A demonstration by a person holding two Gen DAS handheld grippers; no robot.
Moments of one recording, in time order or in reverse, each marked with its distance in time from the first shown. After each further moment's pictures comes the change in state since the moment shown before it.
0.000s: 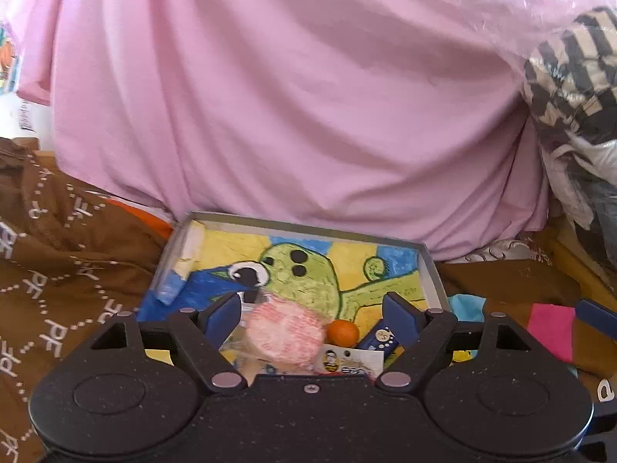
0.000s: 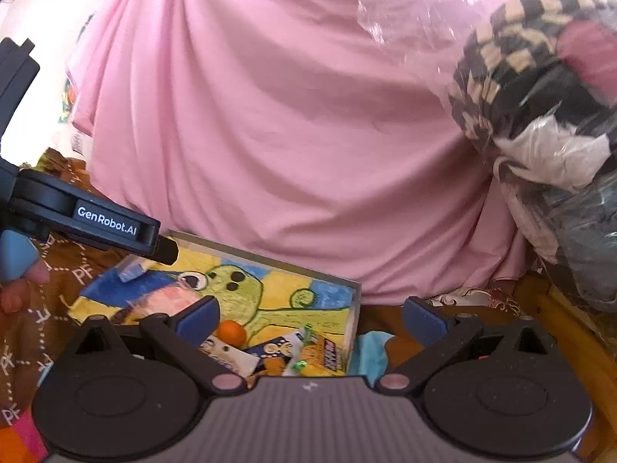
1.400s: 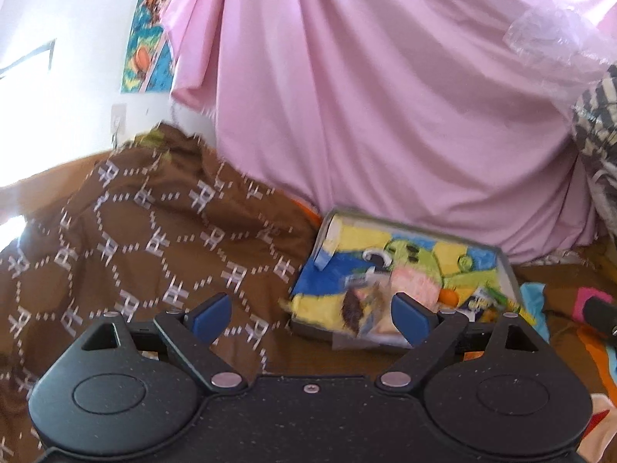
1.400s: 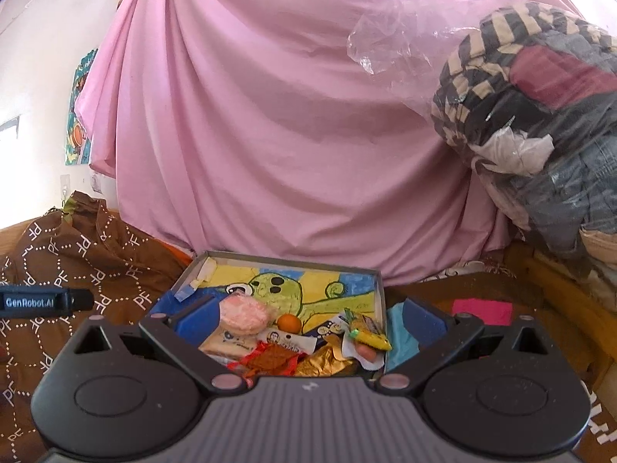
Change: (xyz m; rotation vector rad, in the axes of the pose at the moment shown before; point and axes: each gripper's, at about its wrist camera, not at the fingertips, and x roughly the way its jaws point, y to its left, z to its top) left arm -0.134 0.072 -0.071 -0.089 -0.091 0.240; right arm -0.088 0.051 0.004 0.150 -0.008 -0.025
